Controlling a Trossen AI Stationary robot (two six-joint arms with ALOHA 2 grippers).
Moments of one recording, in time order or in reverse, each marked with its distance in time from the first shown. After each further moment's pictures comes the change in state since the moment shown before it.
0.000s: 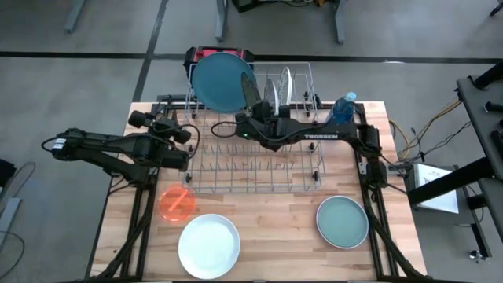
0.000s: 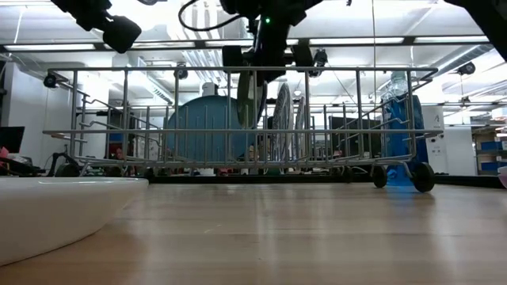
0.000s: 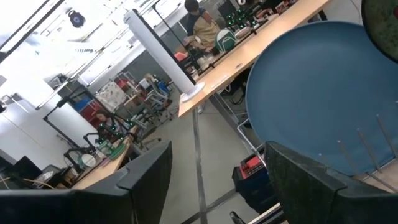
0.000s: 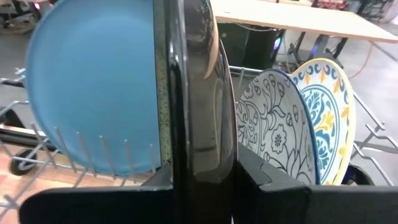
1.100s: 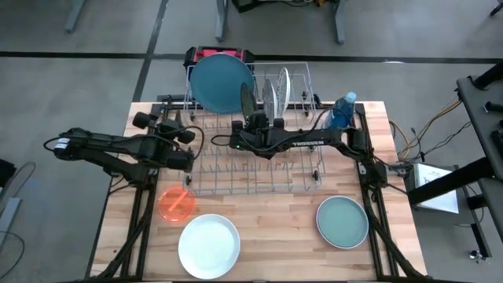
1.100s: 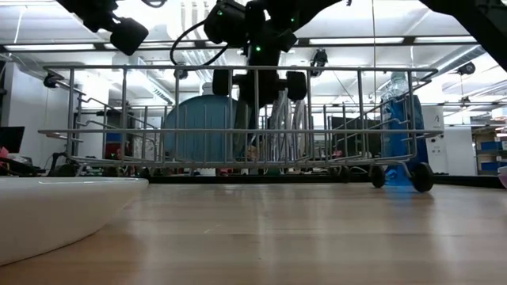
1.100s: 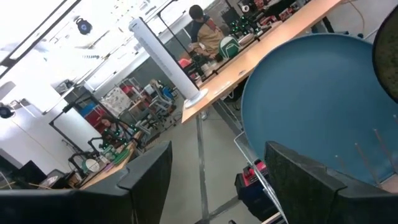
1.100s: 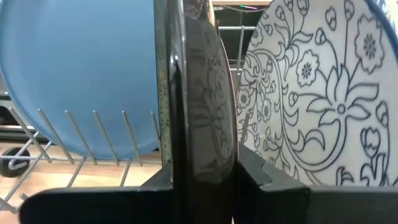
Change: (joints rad) left arm 0.000 0.044 0.000 0.049 -0.036 0.007; right arm 0.028 0.128 -0.002 -0.002 0.003 0.256
